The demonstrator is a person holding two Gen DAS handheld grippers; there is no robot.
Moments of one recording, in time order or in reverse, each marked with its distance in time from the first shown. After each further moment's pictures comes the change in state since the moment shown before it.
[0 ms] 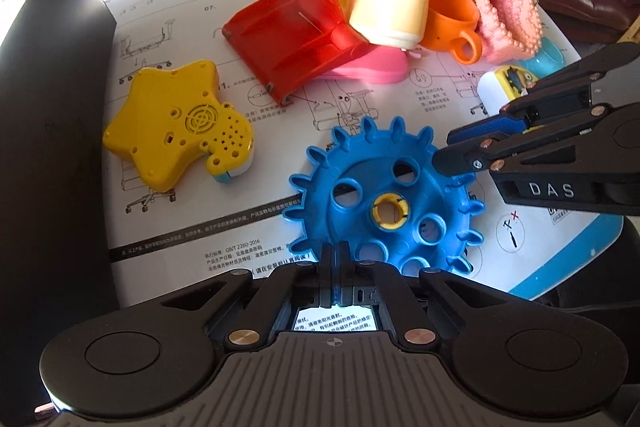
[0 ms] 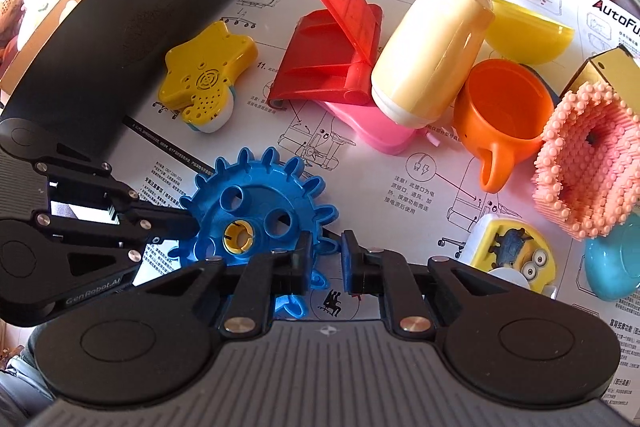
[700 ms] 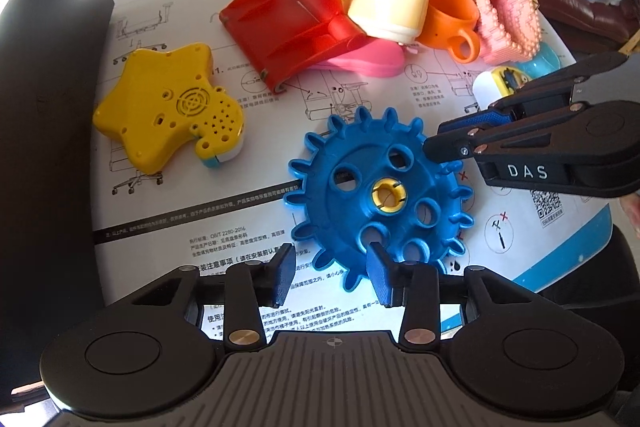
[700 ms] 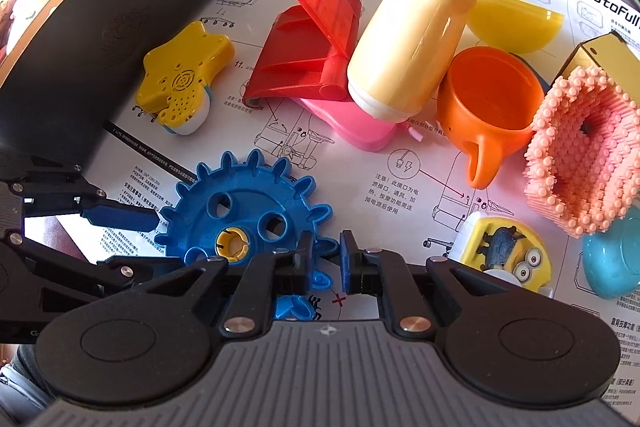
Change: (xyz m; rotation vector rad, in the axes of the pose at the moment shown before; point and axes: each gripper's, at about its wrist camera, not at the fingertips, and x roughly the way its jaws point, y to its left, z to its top) left arm 0.003 0.001 0.002 -0.061 0.010 -0.041; right arm 0.009 -0.012 -0.001 0.032 -0.006 -0.008
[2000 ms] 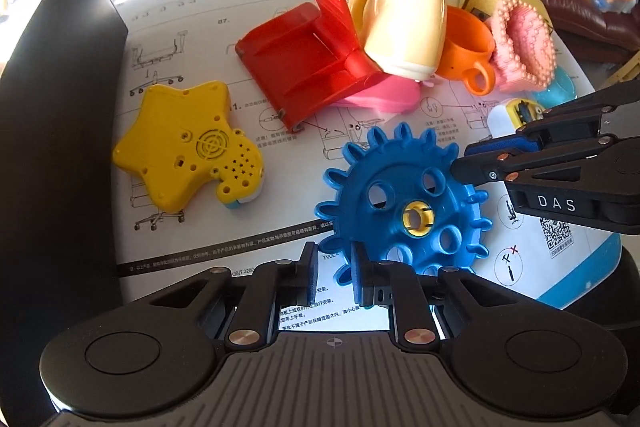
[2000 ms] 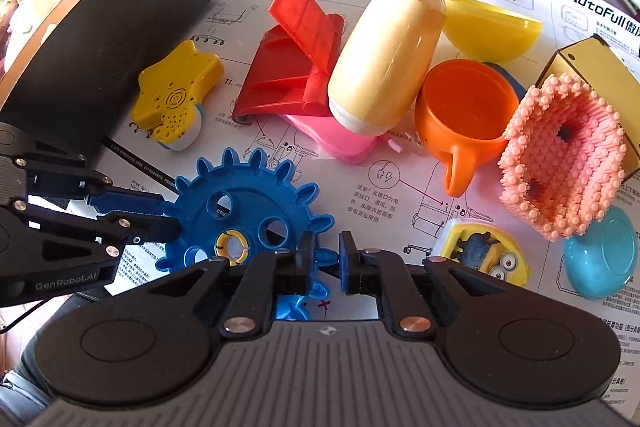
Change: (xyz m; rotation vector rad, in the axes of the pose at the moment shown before) left arm -0.005 0.001 0.020 0.009 -0.023 0.063; right arm -0.011 -0.006 0.004 0.010 -0.029 -0.013
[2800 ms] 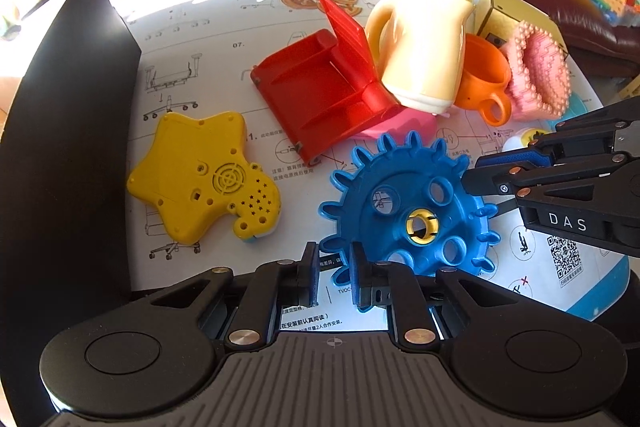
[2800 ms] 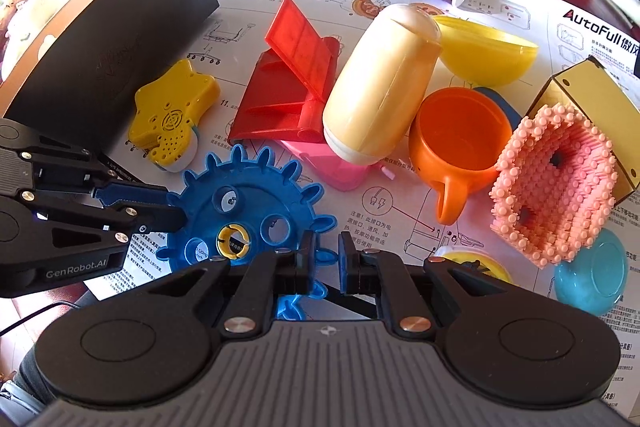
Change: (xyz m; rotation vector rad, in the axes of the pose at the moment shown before) left arm -0.006 0.002 0.015 -0.017 -0.054 0.033; right arm -0.005 0.000 0.011 -0.005 -0.036 -0.017
